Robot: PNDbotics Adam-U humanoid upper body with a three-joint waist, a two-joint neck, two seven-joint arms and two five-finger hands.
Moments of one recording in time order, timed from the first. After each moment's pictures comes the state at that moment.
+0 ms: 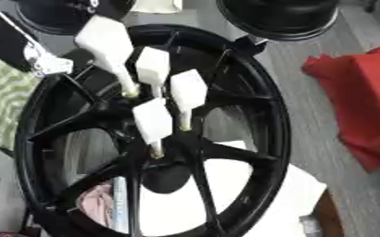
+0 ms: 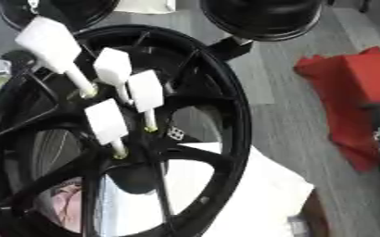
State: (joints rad) left arm -1.00 0.92 -0.26 -1.79 0.00 -0.03 -0.90; right arm 0.00 -0.30 -0.30 -1.98 -0.28 -0.05 0.28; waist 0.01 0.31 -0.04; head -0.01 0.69
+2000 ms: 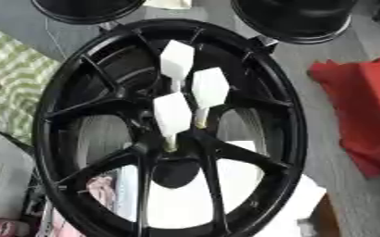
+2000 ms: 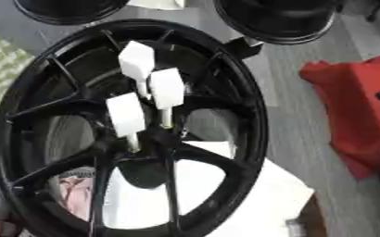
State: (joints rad) left arm -0.32 1.05 0.21 -1.60 -0.10 -0.06 -0.60; right arm 0.00 -0.29 -0.34 -1.98 -0.30 -0.08 0.23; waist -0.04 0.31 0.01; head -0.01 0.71
